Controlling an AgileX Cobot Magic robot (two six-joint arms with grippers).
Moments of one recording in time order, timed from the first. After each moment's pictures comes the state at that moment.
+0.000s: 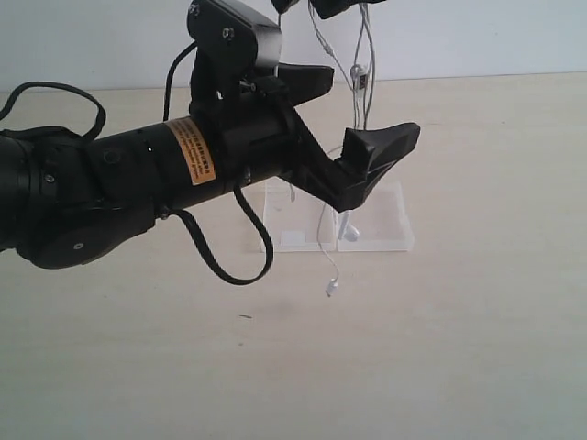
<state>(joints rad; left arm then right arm) -0.65 1.70 -0.81 0.36 -0.75 -0.30 0.79 1.41 -1.46 -0.13 0.95 0.06</state>
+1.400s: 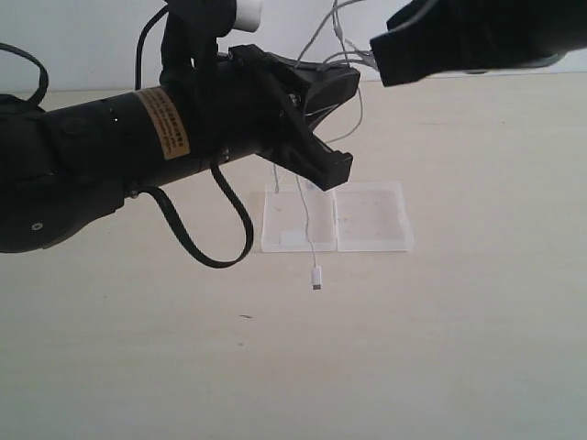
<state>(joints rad) -0.65 1.59 -0.81 0.35 -0.62 -0.27 0.79 1.08 -1.00 -0.26 0.61 0.28</state>
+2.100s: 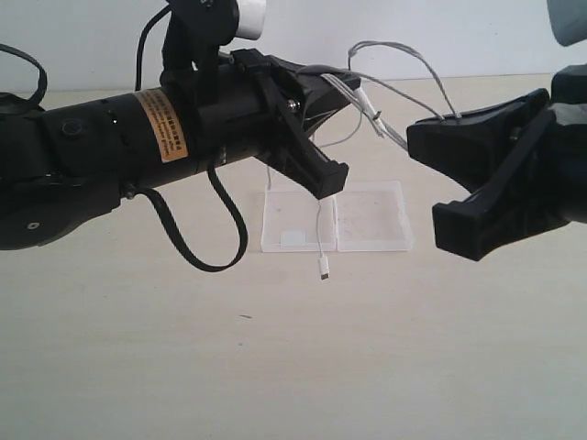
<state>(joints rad) -0.63 1.59 -0.81 0.40 -0.62 -0.26 0.79 0.86 -0.57 -0.26 0.23 0.37</state>
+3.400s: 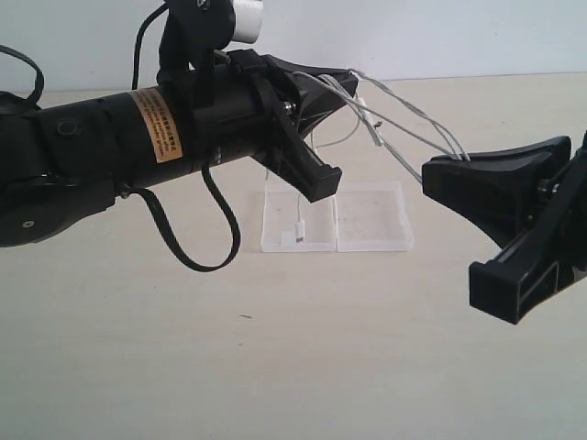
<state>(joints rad) -0.61 1.59 -0.81 0.44 -0.64 -0.26 0.79 0.77 -0.45 -0.07 0.17 0.22</state>
